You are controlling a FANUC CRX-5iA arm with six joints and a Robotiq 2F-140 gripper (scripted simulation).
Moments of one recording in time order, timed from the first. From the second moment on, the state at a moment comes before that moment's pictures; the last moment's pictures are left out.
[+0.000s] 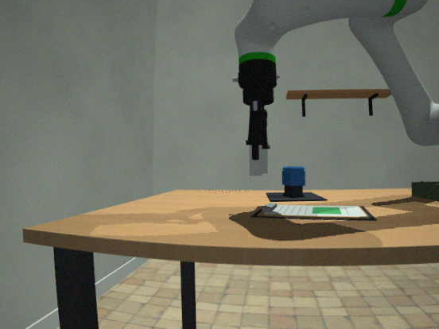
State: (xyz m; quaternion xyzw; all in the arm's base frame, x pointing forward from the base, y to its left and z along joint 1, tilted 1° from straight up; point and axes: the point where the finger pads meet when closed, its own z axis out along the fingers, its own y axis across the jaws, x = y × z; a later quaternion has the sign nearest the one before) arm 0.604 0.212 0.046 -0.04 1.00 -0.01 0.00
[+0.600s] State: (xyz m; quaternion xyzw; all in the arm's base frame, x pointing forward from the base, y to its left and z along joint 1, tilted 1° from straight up) arm 0.604 0.212 0.046 -0.04 1.00 -0.01 0.00
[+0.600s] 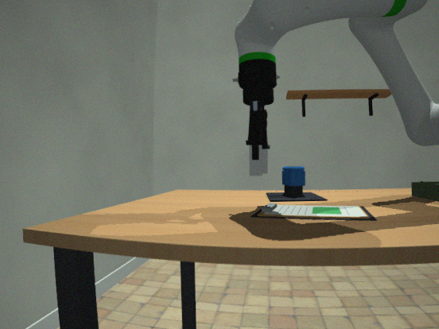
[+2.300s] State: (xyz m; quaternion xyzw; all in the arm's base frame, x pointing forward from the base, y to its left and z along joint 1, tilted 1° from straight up) arm 0.593 0.166 0.159 0.53 0.85 -0.01 0.01
